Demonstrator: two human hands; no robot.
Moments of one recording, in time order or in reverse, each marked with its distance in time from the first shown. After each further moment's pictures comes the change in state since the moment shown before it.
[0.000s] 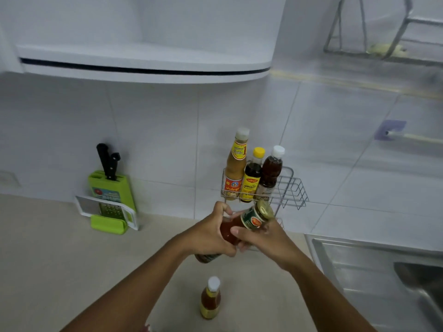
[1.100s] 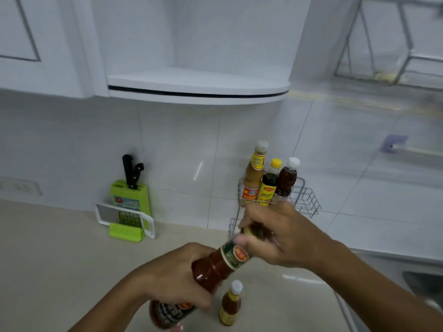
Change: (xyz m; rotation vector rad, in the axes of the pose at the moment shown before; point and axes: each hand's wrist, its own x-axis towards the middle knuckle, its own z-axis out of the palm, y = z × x) left_hand -0.150 0.016 -0.059 -0.095 -0.196 0.126; right_hand -0.035 -0.127 0.063 -0.916 -0.083 -0.800
